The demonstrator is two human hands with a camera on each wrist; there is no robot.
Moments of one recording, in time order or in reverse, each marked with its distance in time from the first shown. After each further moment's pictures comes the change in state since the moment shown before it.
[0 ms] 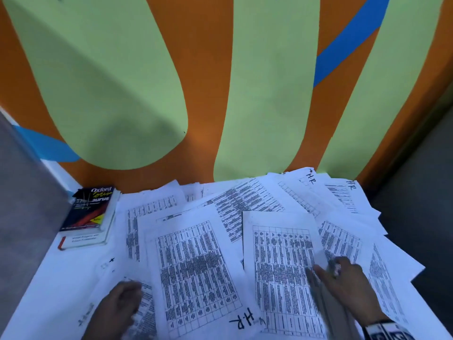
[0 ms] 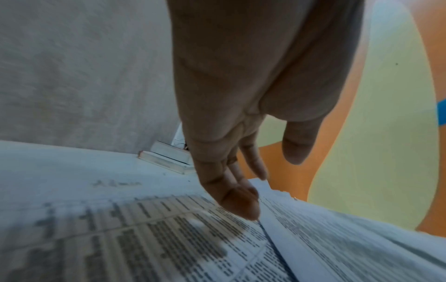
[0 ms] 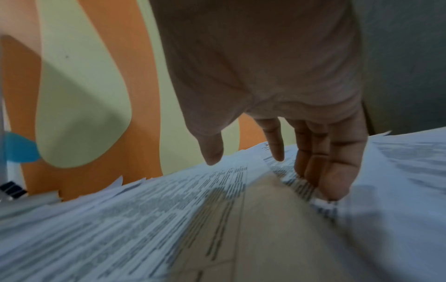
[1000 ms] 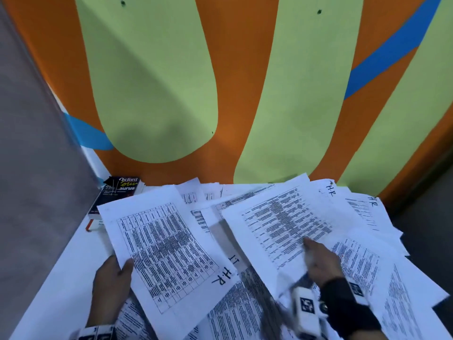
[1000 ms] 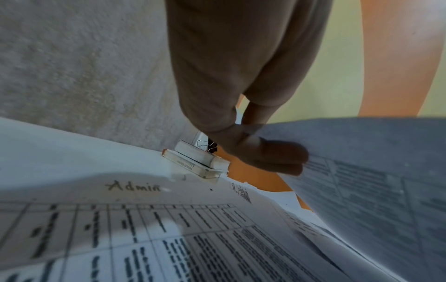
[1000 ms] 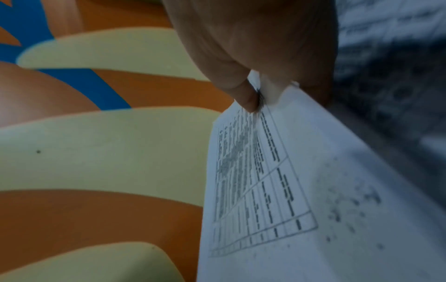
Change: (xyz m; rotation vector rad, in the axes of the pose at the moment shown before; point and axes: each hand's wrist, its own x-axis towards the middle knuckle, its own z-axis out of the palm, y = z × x) left_hand 0.028 -0.007 -0.026 0.063 0.348 0.082; right_hand 0.032 -0.090 0.046 0.898 -0.114 0.318
